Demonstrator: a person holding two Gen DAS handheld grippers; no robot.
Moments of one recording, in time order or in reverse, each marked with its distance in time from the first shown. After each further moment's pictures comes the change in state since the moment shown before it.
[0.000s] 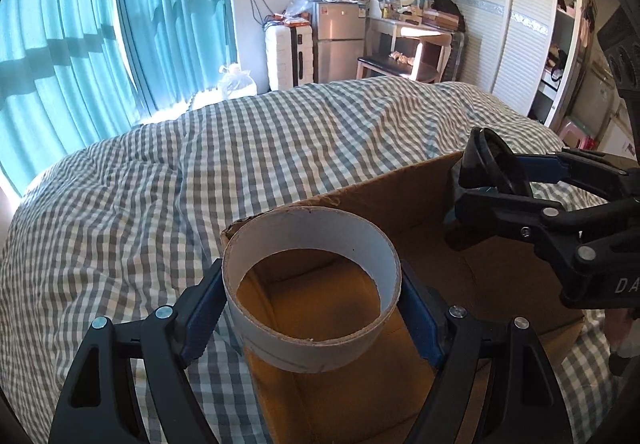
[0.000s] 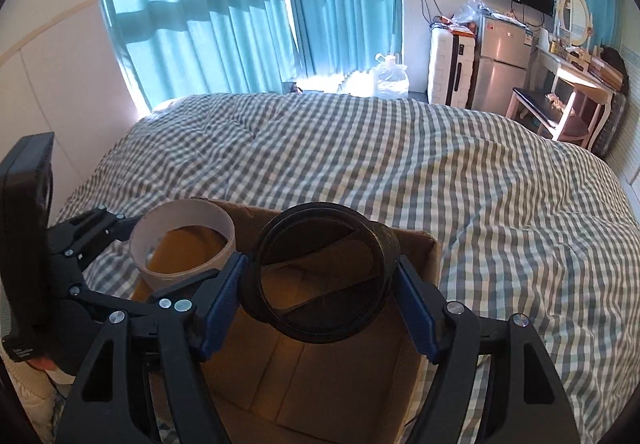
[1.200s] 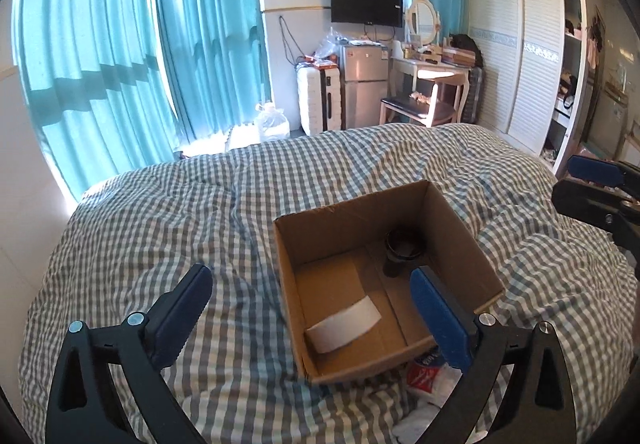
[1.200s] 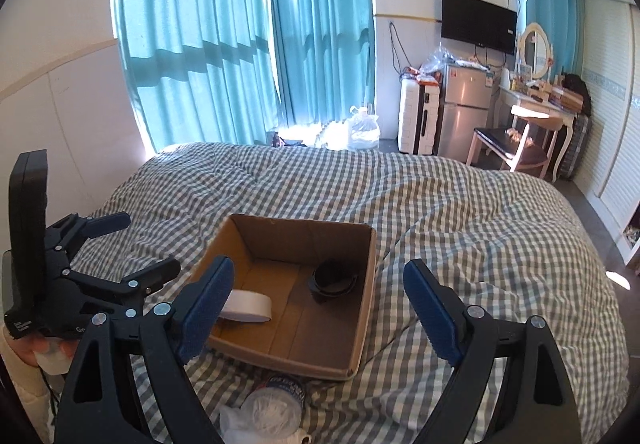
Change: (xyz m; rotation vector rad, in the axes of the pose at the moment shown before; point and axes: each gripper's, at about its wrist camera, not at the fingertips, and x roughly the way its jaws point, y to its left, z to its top) left arm -0.152 -0.013 -0.028 -0.050 -0.140 0.118; right arm -0.185 0.029 -0.051 -0.002 -0.208 -0.091
